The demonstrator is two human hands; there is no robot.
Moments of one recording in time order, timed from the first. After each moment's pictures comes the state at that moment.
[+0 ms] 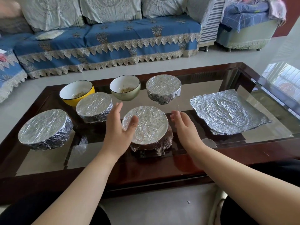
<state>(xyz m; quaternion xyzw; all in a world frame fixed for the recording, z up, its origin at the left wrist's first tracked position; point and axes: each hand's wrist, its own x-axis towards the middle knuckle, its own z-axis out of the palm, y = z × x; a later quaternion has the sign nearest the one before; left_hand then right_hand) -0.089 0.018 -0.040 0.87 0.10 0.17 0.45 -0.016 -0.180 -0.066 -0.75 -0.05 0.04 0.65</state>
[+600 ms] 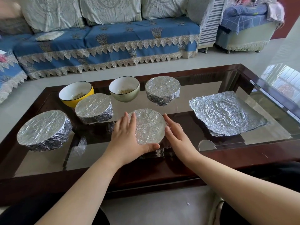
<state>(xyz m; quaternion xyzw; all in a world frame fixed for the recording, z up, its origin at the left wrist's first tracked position) -0.093 0.000 -0.035 0.98 0.09 -0.03 0.17 -0.039 -0.184 -0.080 -0.74 -0.17 0.11 0.64</state>
